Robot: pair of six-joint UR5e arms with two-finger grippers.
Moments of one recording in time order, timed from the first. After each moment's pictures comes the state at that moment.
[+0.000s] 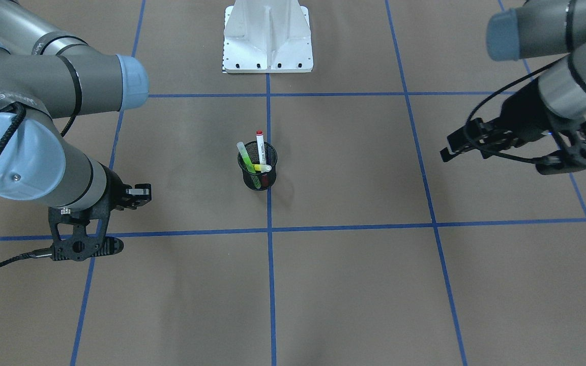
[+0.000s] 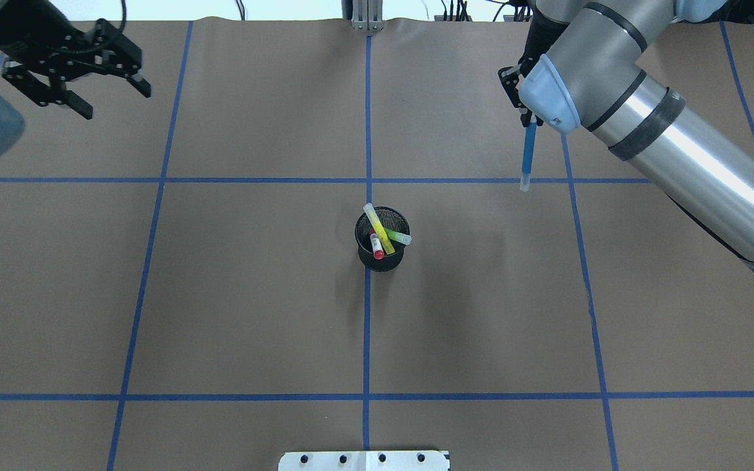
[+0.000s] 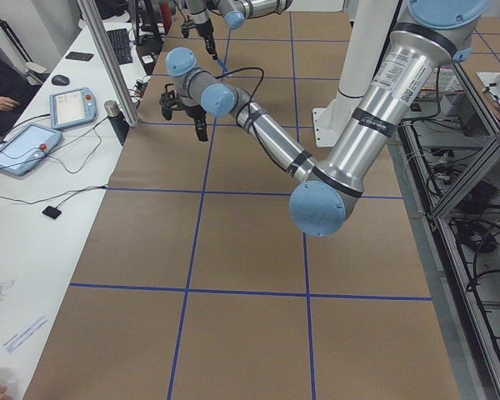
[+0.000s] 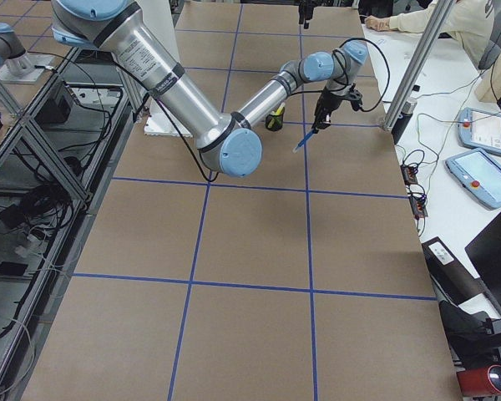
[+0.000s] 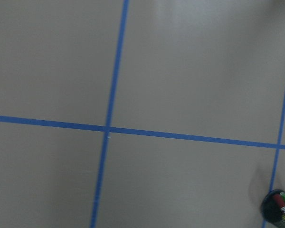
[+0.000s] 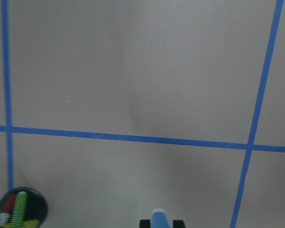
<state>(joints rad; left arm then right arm) -1.09 -2.12 -1.79 -1.48 -2.47 -1.02 0.99 -0.75 1.43 -2.03 2.30 0.49</state>
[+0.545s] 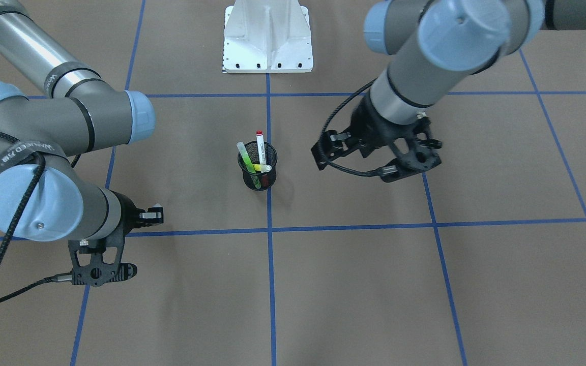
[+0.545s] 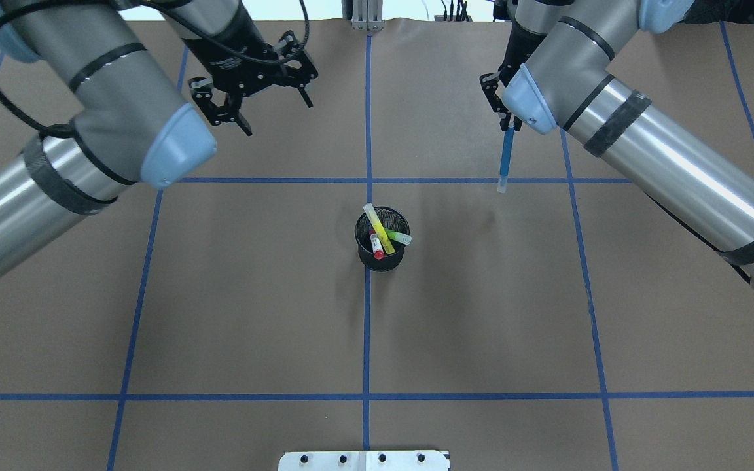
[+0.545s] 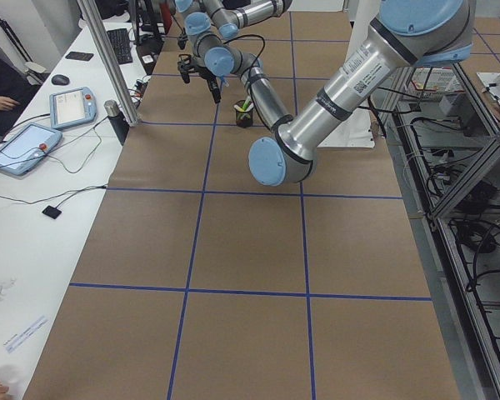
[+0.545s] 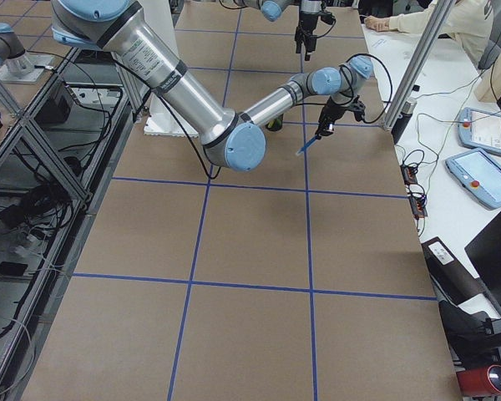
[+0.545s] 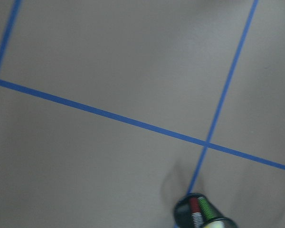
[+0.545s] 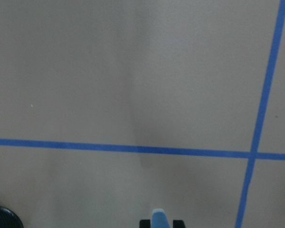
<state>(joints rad) -0.88 -2.45 -1.59 -1.48 -2.31 -1.38 0.97 -0.67 1.21 -1.84 2.36 0.58</state>
